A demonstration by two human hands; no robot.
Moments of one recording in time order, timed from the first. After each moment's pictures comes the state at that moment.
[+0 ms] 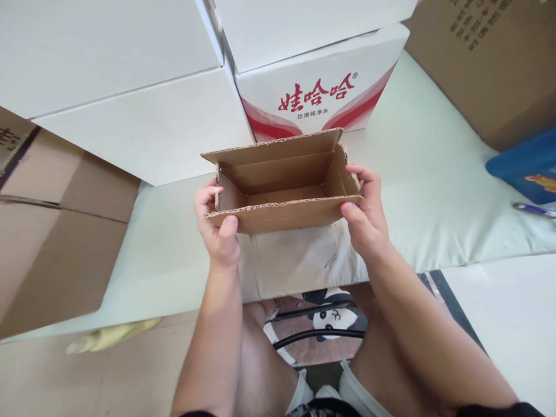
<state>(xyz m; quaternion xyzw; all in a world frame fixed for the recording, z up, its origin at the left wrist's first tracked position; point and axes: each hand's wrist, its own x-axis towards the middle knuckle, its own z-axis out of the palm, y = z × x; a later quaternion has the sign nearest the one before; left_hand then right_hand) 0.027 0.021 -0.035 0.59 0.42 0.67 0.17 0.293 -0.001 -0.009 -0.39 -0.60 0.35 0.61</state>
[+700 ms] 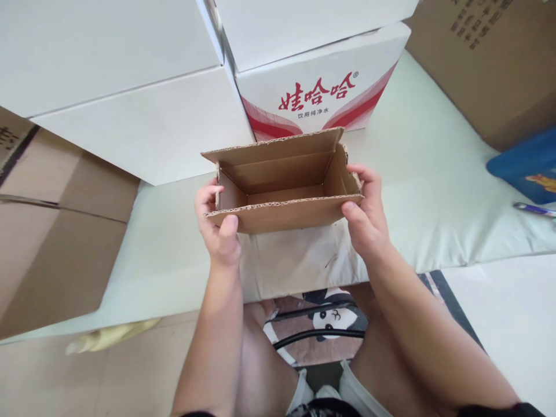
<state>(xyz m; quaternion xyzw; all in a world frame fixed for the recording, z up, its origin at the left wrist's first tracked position) 0.027 0.022 -0.038 0.58 0.42 0.67 0.19 0.293 -0.001 -0.007 -0.40 -0.60 0.34 0.60</state>
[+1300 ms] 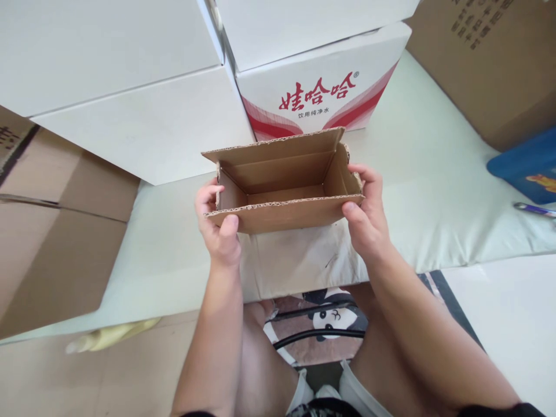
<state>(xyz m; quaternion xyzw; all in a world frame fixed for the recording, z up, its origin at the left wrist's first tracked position) 0.028 0.021 -0.036 0.58 0.42 0.67 0.18 0.292 -0.001 -0.008 -0.40 -0.60 0.35 0.60</state>
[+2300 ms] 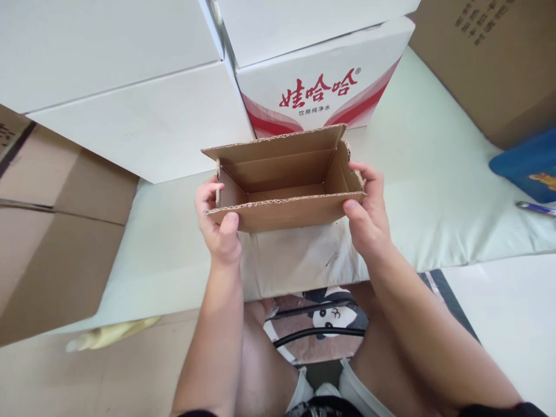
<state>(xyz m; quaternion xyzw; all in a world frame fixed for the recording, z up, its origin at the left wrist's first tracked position) 0.028 0.023 -0.038 0.58 0.42 0.68 0.18 0.292 -0.001 -0.010 -0.40 -0.61 0.32 0.61</state>
